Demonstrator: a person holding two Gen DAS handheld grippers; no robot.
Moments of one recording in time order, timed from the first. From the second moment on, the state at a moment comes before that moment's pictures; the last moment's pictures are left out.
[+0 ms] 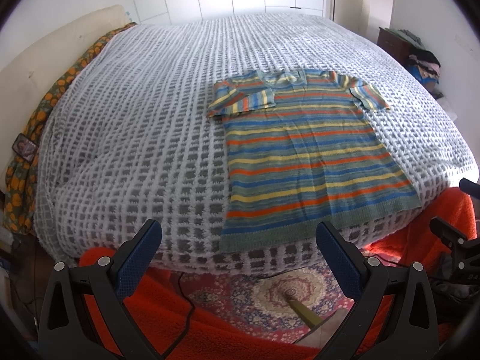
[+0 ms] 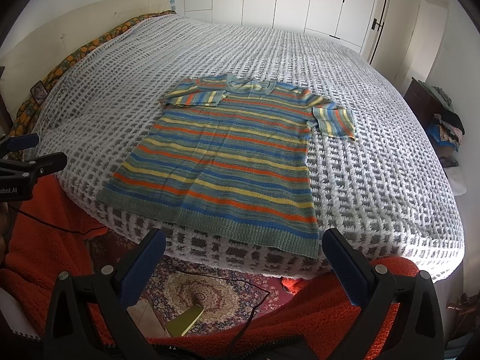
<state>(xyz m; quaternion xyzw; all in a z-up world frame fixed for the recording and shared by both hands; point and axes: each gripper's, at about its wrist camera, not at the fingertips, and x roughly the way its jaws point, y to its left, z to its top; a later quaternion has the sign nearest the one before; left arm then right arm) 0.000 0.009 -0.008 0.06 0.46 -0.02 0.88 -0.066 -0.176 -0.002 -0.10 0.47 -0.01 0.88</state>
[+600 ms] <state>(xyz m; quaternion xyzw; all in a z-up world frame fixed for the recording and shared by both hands) 0.018 0.016 -0.029 0.03 0.51 -0.05 0.86 -0.067 -0.171 -0.008 -0.11 0.48 -0.01 0.87</state>
